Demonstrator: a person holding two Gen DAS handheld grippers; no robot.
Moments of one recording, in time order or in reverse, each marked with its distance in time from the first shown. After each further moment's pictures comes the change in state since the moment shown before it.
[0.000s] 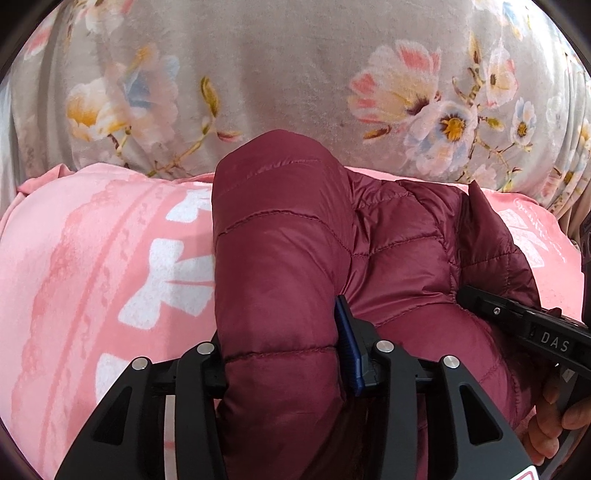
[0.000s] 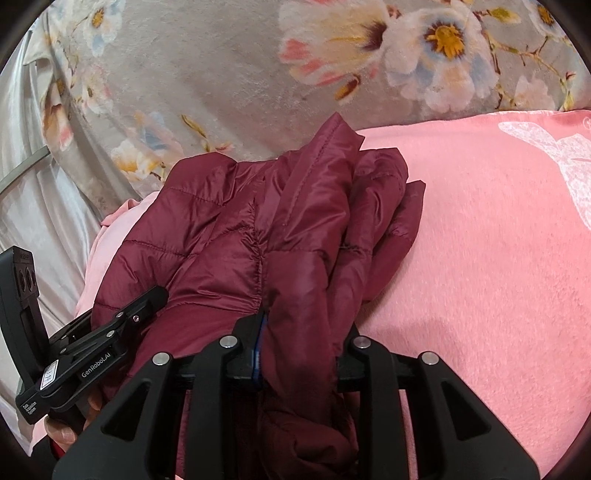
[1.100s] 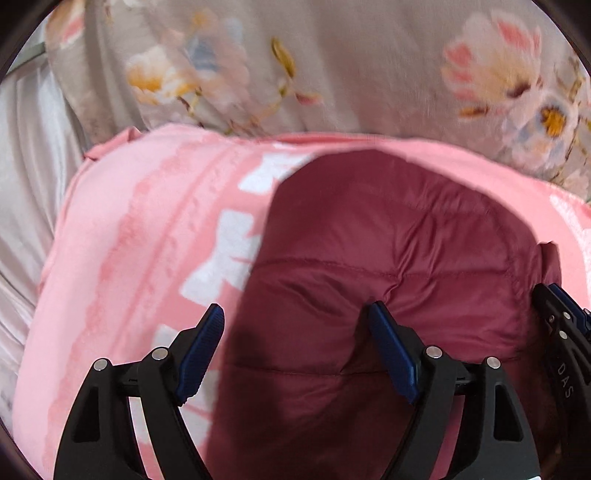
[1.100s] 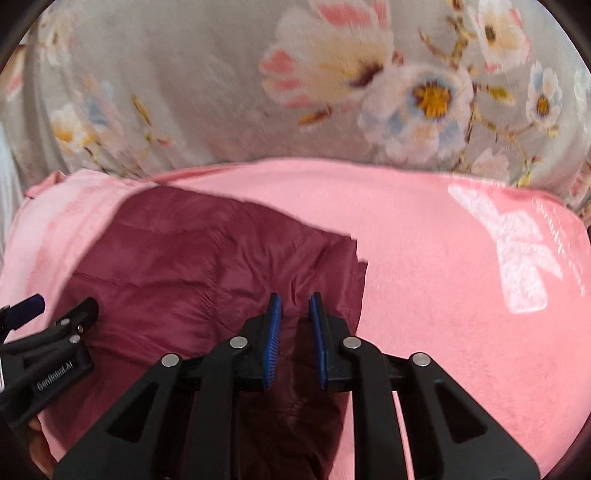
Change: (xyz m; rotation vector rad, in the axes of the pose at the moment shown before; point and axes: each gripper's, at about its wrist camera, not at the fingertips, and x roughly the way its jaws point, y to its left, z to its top) left arm 0.023 -0.010 0.039 -0.135 0.237 0.366; right arm 0.023 0.029 0.039 -0.144 0.028 -0.388
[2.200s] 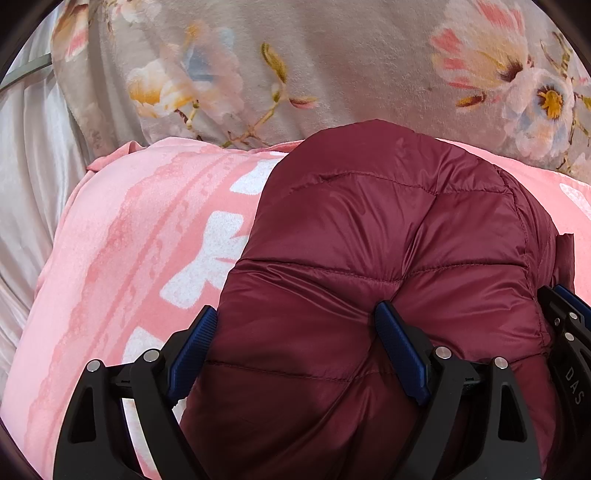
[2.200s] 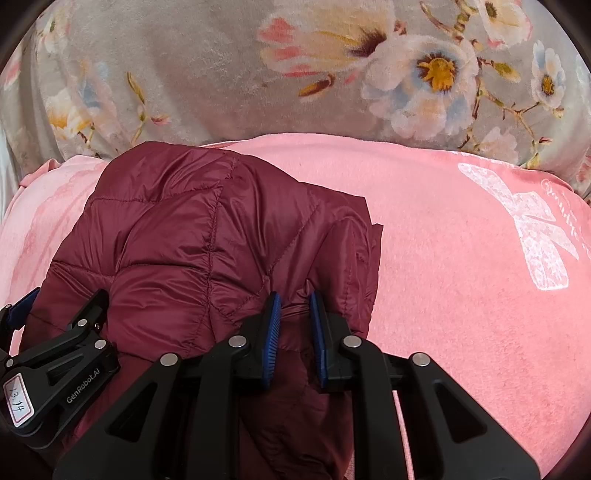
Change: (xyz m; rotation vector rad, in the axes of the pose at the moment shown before) left arm 0.018 -0.015 -0.017 0.029 -0.122 0.051; right arm 0.019 0.002 -0.016 -0.008 -0.006 0.002
